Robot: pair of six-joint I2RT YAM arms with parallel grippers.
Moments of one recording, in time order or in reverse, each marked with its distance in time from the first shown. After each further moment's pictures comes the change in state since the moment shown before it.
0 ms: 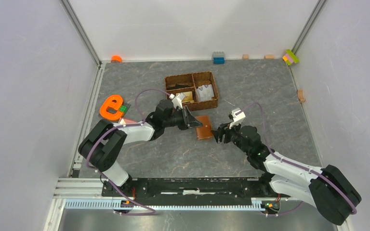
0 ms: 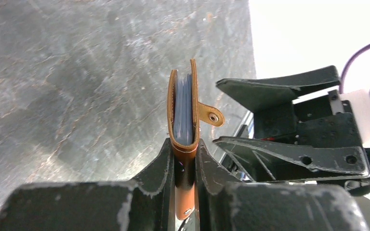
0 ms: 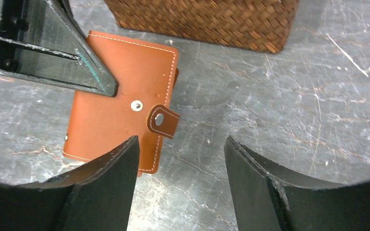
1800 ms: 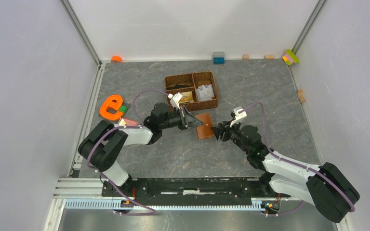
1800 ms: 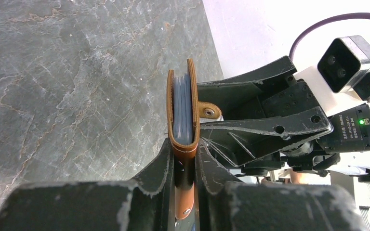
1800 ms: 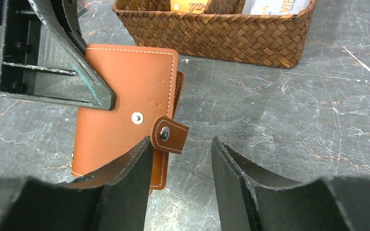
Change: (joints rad) left arm 0.008 -0.024 -0.093 0.290 0.075 -0.065; right arm -0.005 0.031 -0.011 0.129 -0.046 0.074
